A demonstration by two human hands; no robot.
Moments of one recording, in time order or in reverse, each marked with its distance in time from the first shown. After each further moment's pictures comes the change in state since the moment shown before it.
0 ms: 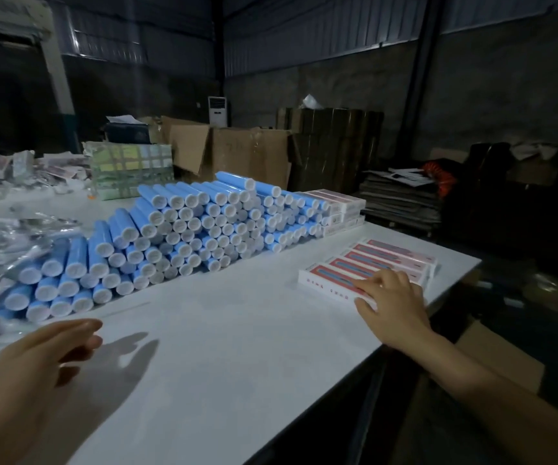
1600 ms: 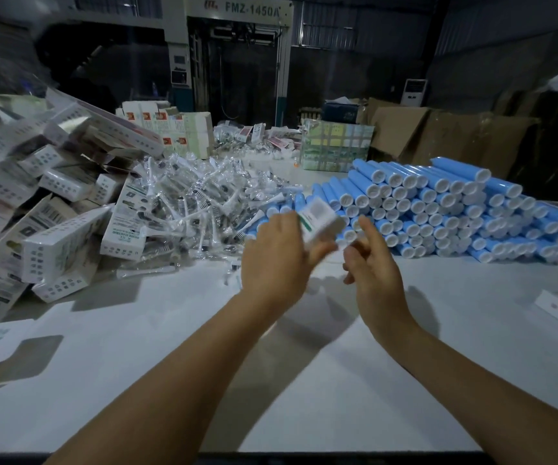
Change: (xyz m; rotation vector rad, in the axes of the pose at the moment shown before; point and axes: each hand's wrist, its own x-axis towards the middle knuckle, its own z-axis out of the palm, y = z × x) left_hand -0.014 0.053 -0.001 0.813 0.347 0.358; right_hand -0.031 -0.298 -0.012 1.566 -0.253 -0.373
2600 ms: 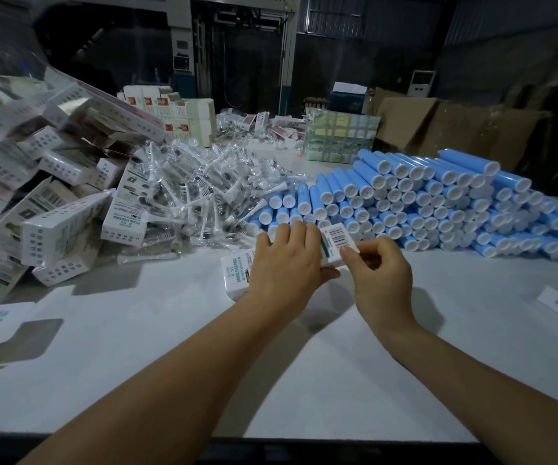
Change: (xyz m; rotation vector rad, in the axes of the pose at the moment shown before) left_hand -0.017 -0.009 0.022 0.607 0.000 0.226; right_hand -0.003 0.007 0.003 -0.252 0.243 -0.035
